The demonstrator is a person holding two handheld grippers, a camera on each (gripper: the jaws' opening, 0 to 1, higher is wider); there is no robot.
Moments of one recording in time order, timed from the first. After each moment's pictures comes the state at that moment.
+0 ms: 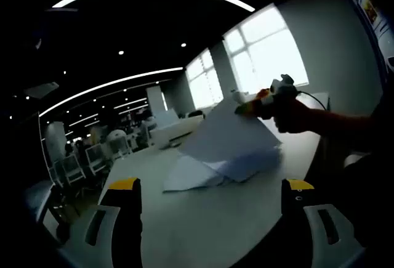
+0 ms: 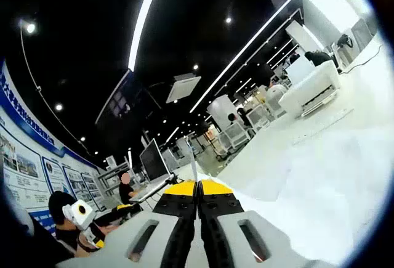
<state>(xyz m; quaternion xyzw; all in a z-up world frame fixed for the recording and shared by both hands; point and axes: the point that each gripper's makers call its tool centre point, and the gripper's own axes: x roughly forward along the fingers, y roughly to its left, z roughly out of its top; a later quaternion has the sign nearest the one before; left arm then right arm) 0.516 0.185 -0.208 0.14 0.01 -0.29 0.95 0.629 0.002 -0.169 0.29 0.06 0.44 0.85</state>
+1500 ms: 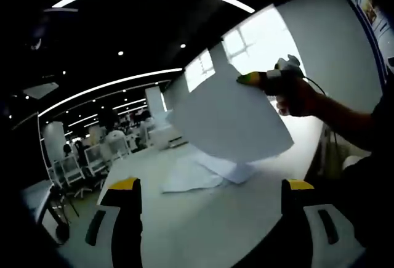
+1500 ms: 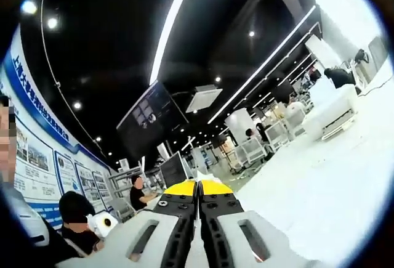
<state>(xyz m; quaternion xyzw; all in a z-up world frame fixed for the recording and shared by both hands) 0.516 0.182 -0.206 0.14 0.01 -0.30 0.94 0.595 0.005 -0.096 0.28 0.00 0.49 0.83</state>
